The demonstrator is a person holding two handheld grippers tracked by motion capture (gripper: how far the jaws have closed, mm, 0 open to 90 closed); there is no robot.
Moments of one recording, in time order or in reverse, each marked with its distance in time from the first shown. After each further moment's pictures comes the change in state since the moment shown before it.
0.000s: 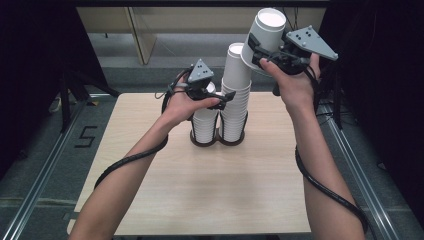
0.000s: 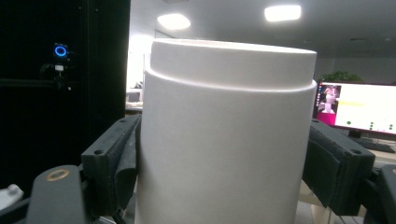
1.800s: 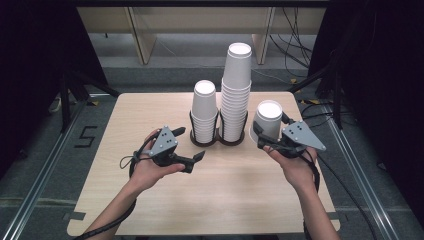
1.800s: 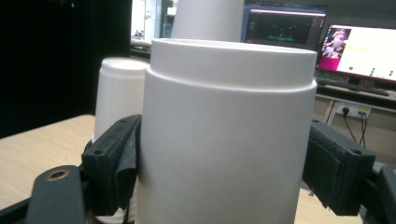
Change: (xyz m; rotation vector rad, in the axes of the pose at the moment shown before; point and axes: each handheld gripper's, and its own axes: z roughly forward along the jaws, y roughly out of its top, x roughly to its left) left arm -0.055 -0.127 -0.105 0.012 0.007 -0.019; right arm 0.021 -0.151 -0.112 0.214 0.014 -0.048
